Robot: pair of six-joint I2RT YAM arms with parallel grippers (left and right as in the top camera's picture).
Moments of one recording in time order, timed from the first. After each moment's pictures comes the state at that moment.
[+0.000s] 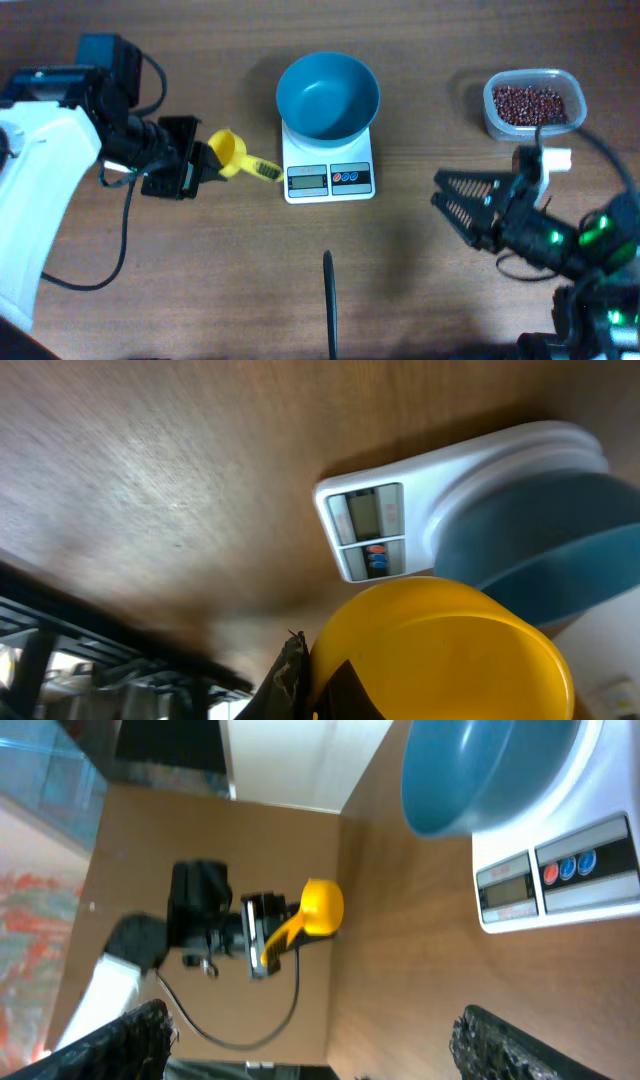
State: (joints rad) left arm -0.03 1.53 1.25 -1.16 0.52 -1.35; right arm -0.13 0.59 0.28 0.09 -1.06 1.21
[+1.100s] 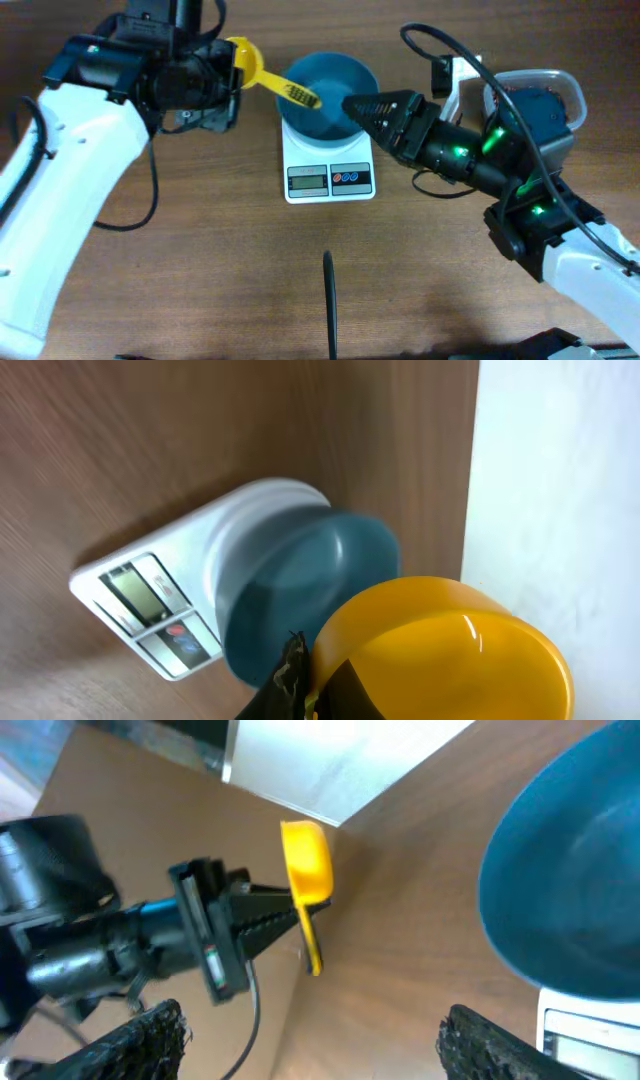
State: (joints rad) left arm -0.29 1.53 1.40 -0.81 0.08 -1.58; right arm 0.34 1.17 0.59 0.43 -0.60 1.06
